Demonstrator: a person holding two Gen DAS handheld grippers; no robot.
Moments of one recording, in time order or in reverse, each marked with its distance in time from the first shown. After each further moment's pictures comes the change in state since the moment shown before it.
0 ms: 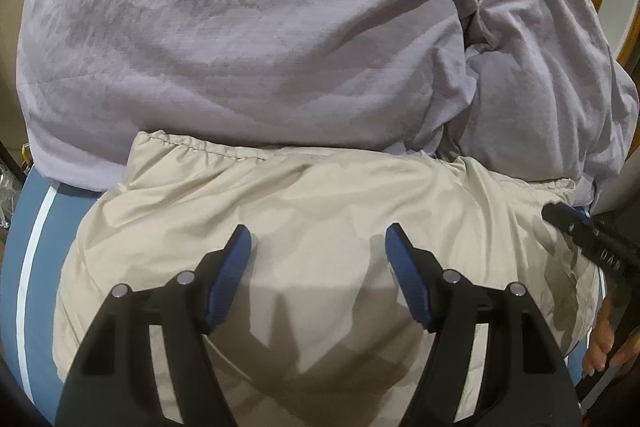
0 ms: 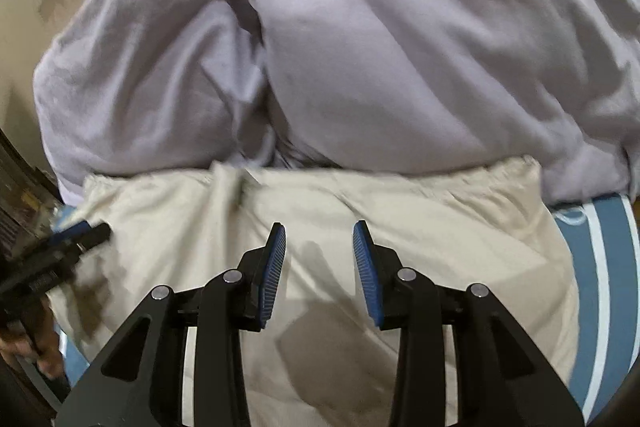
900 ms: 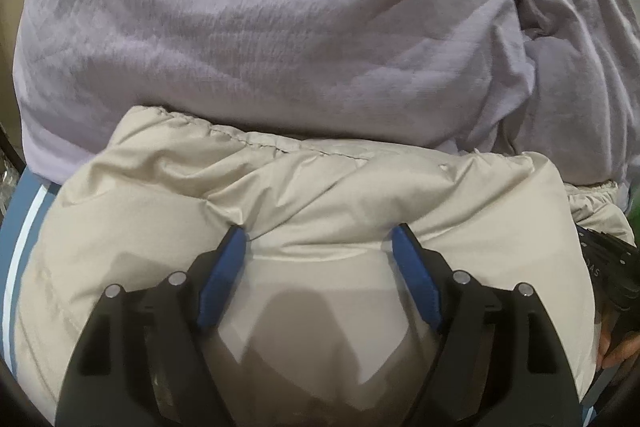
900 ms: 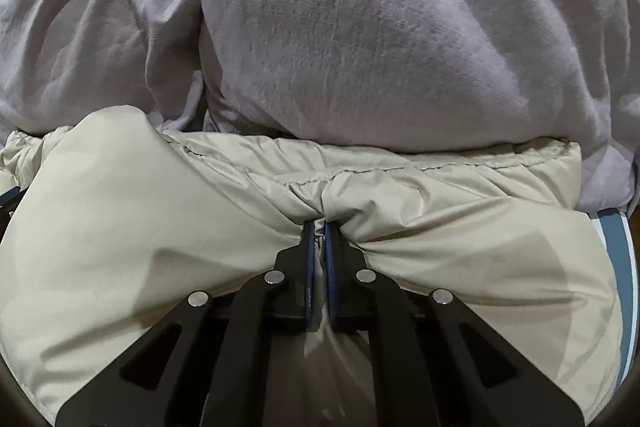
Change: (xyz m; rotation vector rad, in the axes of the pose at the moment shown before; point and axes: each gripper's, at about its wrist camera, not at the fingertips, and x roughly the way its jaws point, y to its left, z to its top) left arm 0.062 0.017 -0.016 -0.020 -0.038 0.075; right arm 0.098 0.003 -0.008 -0.081 0.017 -0.141
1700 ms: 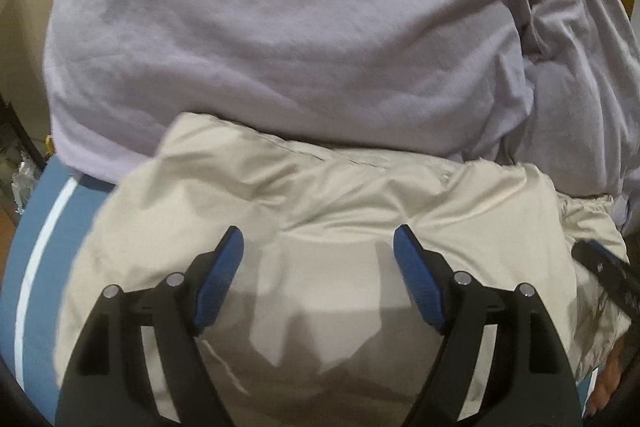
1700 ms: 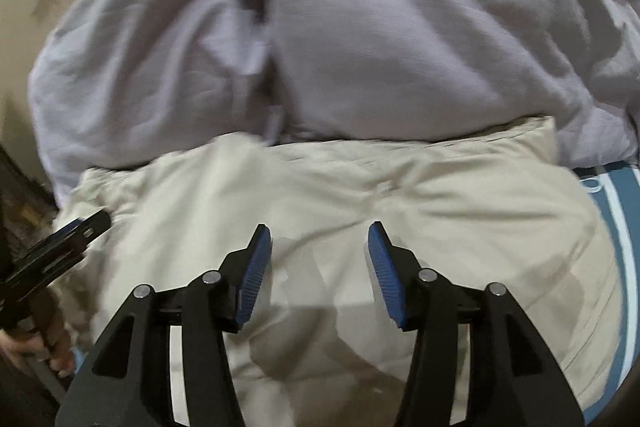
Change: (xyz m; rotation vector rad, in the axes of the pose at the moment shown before) left arm -0.035 0.007 -0.003 -0.036 -0.031 0.051; right arm -0.071 0.013 -0.013 0.135 -0.057 0.176
